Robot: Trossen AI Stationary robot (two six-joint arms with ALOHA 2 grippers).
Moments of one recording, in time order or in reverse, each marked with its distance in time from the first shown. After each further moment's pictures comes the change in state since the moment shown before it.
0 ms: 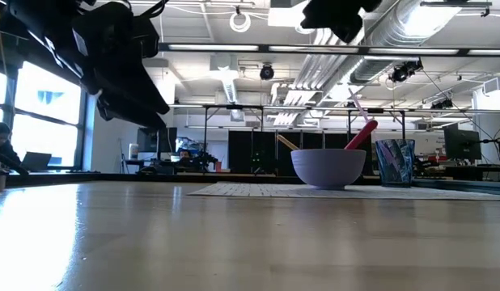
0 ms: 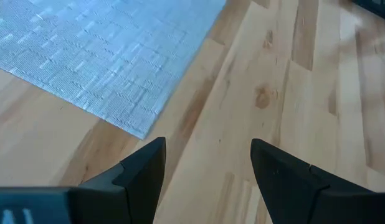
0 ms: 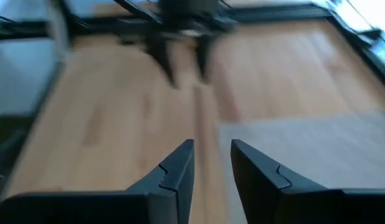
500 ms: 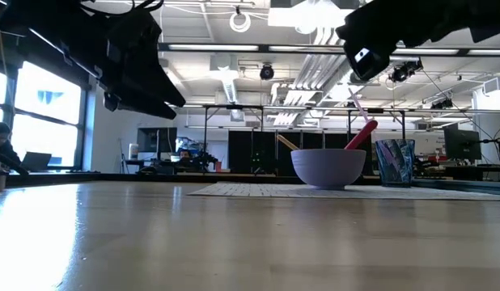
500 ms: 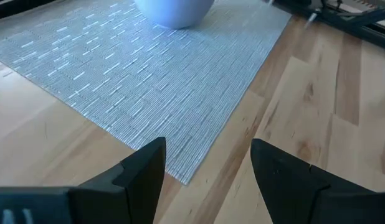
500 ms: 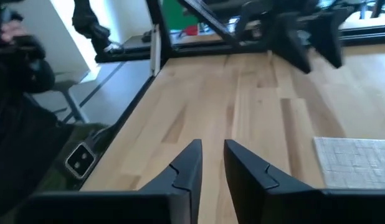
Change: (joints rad) left arm 0.000 0.000 0.000 0.049 -0.246 0.010; right arm 0.142 -0.042 -0.502 0.751 -0.144 0.029
